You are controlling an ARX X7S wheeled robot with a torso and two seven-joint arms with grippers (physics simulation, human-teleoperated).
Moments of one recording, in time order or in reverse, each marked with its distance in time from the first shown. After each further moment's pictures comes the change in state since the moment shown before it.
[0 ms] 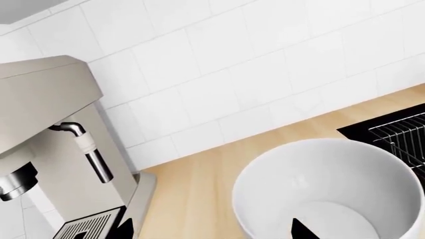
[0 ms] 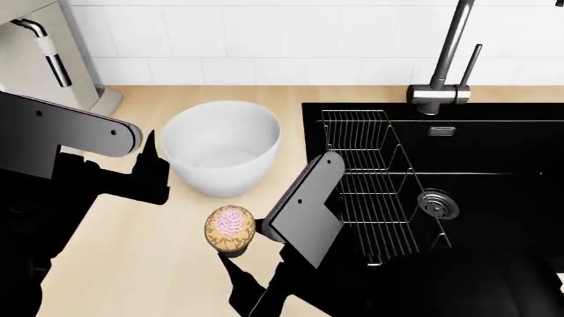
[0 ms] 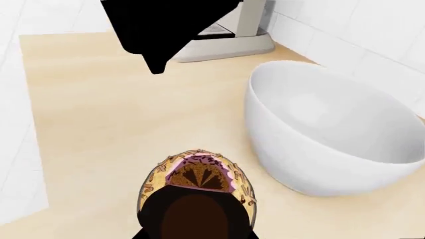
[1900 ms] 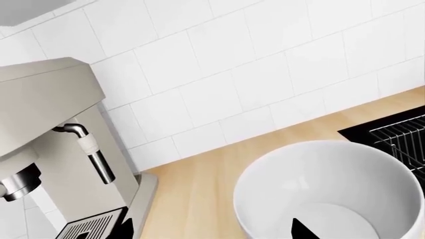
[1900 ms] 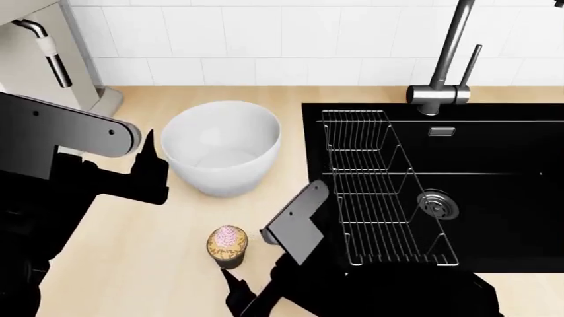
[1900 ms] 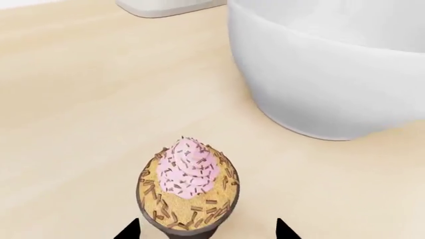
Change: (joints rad) left arm -0.011 -0.019 0.023 0.007 -0.013 0.026 -0.015; right arm -0.180 -0.051 -0.114 0.217 -0.282 -0.151 -0.168
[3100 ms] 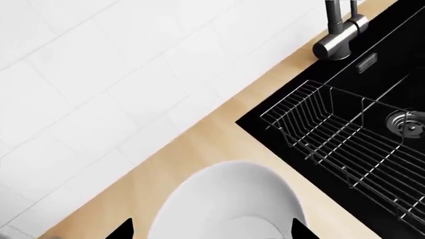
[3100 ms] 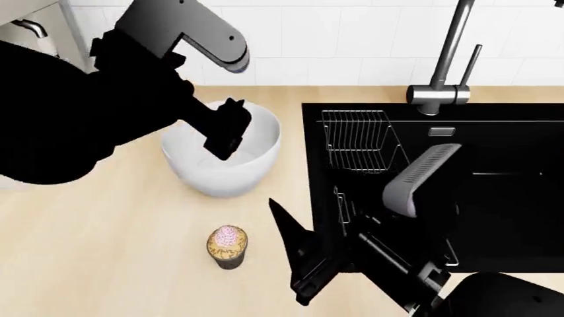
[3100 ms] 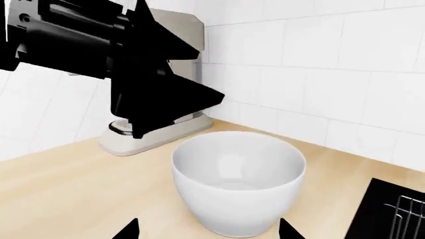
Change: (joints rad) left arm -0.656 0.345 0.397 -0.544 0.043 -0.311 0.450; right arm -0.173 0.295 0.329 -0.293 0.078 -0.344 0.011
